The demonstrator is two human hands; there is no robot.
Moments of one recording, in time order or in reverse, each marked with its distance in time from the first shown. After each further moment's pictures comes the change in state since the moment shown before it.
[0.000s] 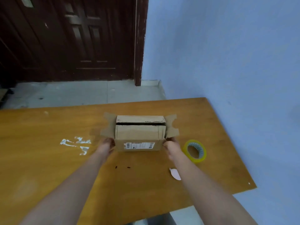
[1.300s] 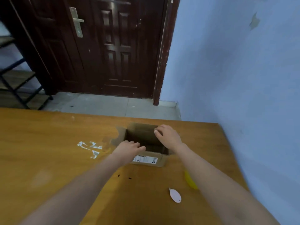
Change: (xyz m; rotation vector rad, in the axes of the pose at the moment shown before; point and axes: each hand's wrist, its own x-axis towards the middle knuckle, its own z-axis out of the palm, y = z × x) left_hand -0.060 0.041 0.047 1.873 -0.046 0.959; right_hand -0.012 -0.110 0.031 -1.283 -0.240 -1.021
